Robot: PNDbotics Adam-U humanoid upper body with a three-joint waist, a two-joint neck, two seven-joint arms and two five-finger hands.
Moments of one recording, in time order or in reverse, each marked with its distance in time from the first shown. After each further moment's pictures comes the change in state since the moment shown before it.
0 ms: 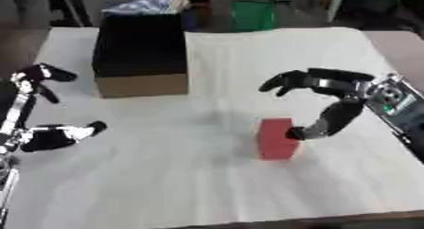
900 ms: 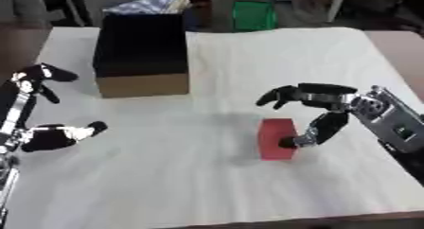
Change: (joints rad) left arm -0.001 0.000 0.000 0.000 0.000 -0.001 -0.007; right arm 0.002 0.065 0.024 0.115 0.110 -0.043 0.027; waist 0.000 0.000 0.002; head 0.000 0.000
